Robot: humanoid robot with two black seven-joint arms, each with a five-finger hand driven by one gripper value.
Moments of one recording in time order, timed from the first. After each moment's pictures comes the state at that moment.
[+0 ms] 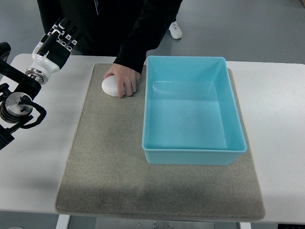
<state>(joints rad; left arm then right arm) -0.79 0.54 -0.52 -0.94 -0.47 -0.24 -0.39 0.02 0.00 0.07 0.13 -0.12 0.05 0.16</state>
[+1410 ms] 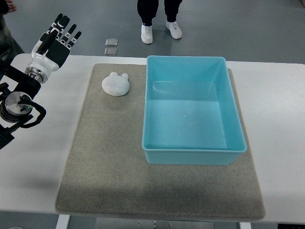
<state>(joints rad) -0.79 0.54 -0.52 -0.94 -0.47 -0.25 -0.40 0.02 0.00 0.07 0.13 -0.12 0.05 0.16</state>
